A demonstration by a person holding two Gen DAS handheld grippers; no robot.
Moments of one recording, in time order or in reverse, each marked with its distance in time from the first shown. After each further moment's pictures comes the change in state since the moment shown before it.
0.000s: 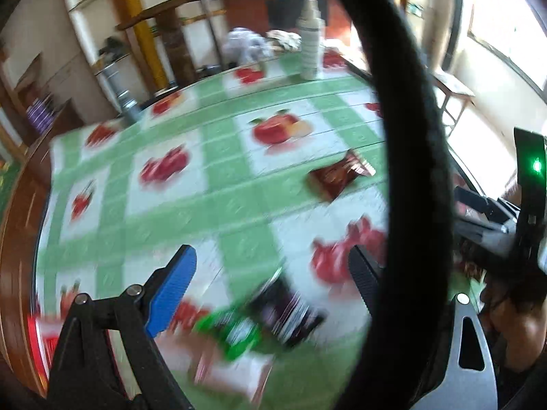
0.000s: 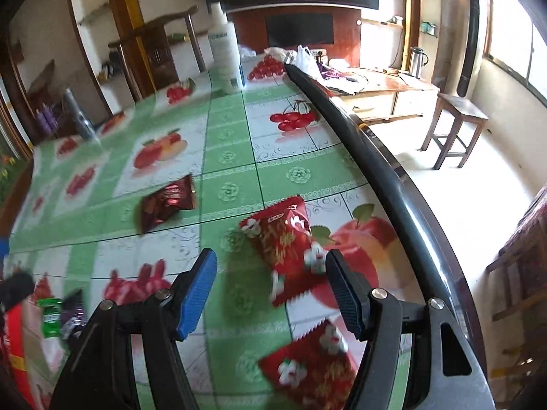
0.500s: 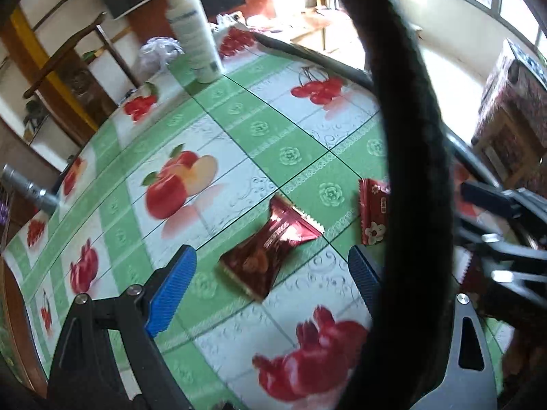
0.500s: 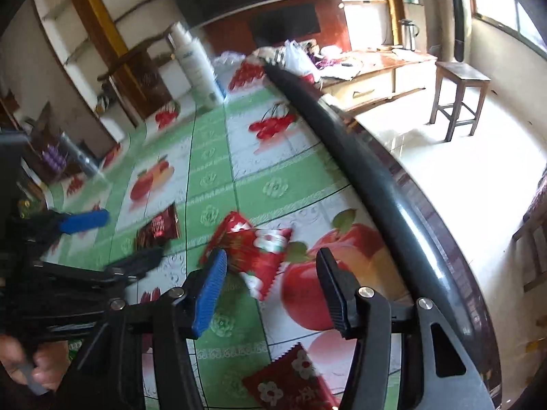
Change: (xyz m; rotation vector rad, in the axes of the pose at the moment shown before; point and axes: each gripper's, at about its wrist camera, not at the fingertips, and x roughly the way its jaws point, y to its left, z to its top) left arm 0.094 -0.073 0.062 0.313 0.079 -0.081; right arm -0.003 -0.044 0.007 0.176 -0.010 0.111
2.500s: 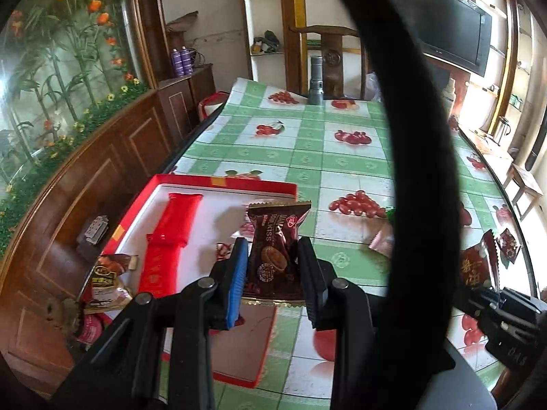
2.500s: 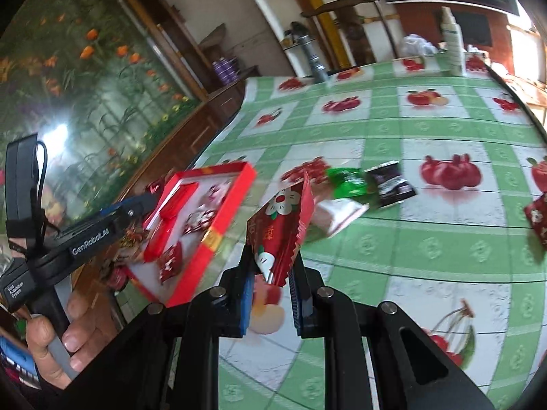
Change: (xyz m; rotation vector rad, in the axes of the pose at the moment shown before) left arm -0.241 0.080 -0.330 -0.785 -0.211 0.433; right arm -0.105 0.182 -0.165 -0.412 0.145 0.570
